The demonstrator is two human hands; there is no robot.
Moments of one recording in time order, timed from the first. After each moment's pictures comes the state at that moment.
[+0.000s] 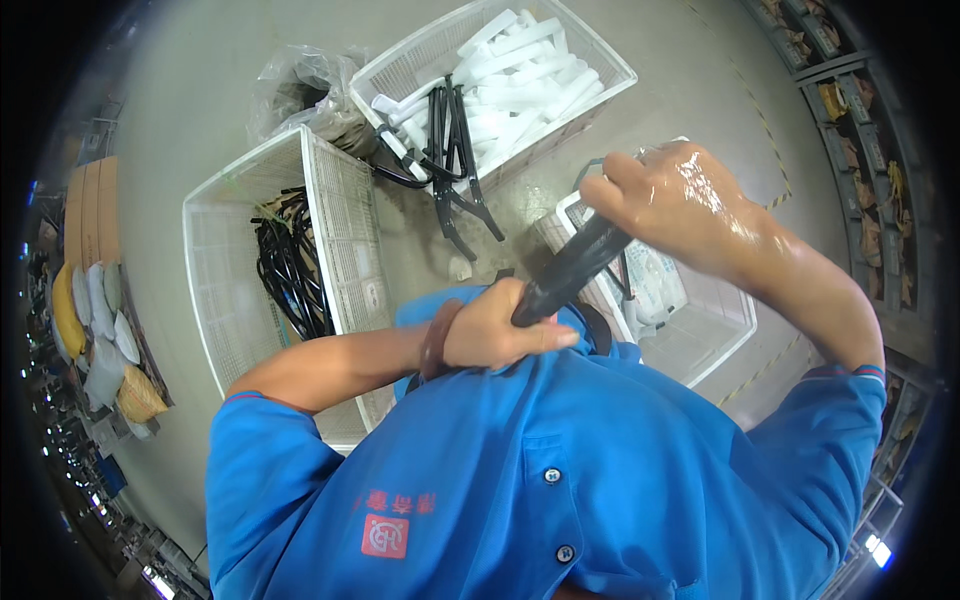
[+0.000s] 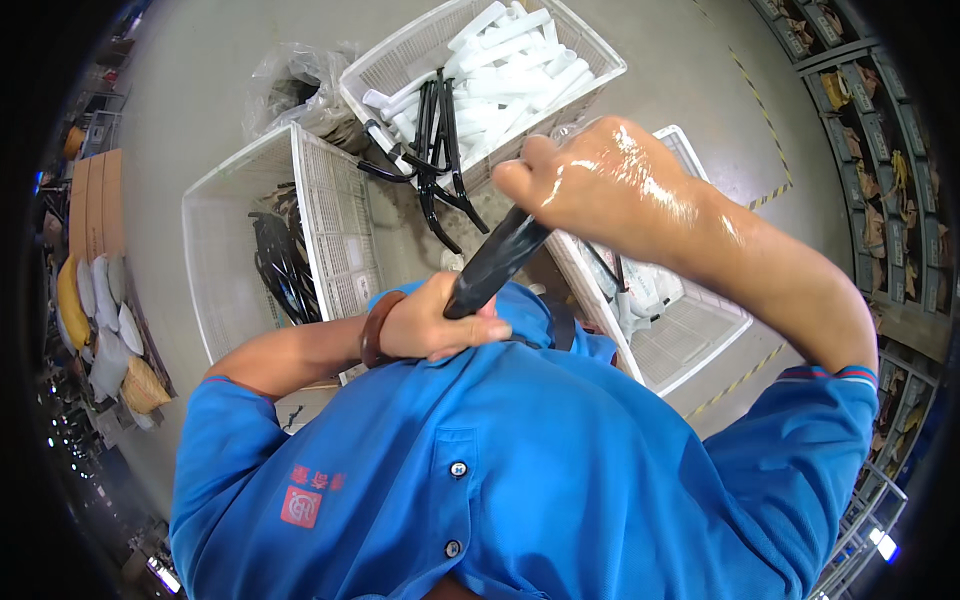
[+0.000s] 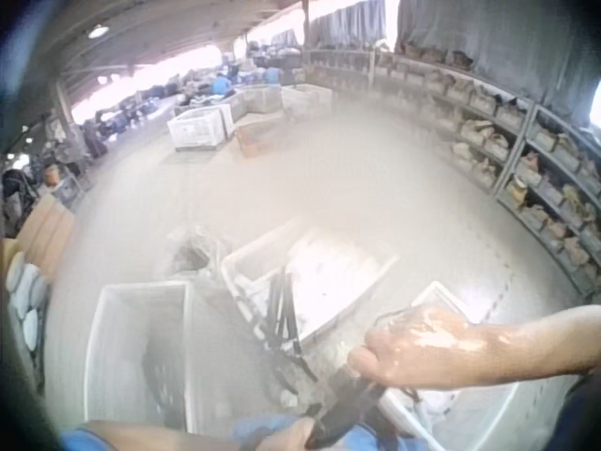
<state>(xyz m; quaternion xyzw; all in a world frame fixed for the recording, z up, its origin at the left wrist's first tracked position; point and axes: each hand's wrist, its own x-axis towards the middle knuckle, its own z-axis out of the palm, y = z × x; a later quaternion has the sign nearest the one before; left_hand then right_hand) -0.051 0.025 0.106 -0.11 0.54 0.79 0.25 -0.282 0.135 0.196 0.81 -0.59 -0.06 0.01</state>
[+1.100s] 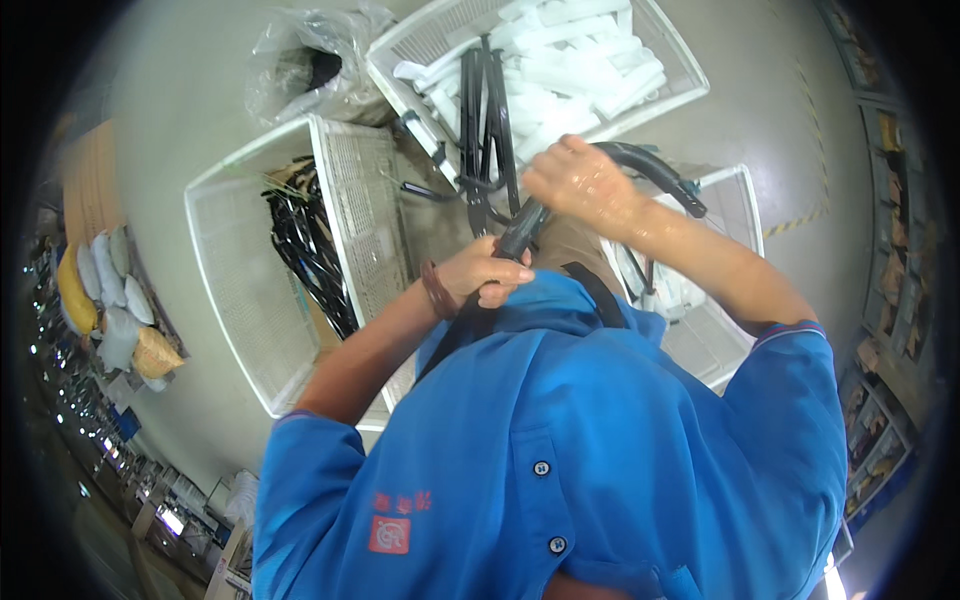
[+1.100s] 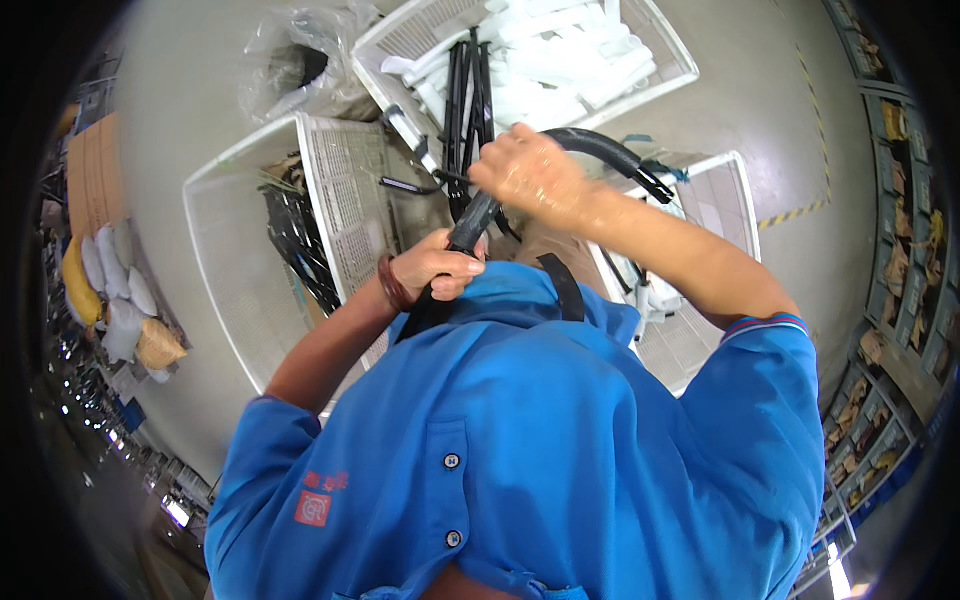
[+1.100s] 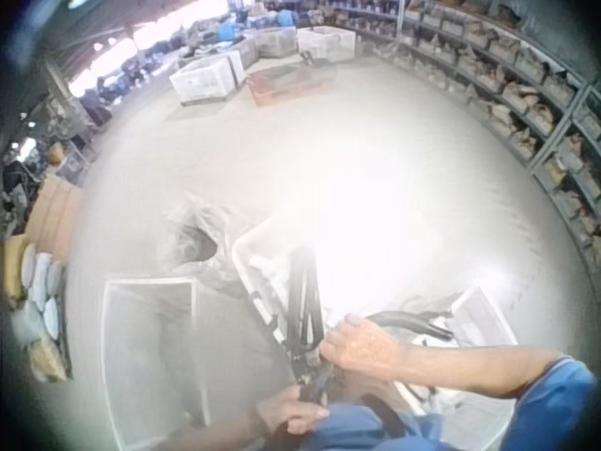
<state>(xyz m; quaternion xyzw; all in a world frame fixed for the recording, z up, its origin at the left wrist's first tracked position) -0.133 -0.161 -0.039 -0.29 0.26 0.89 0.22 -0.359 -0.085 -0.027 0.82 -0.57 0.08 -0.04</state>
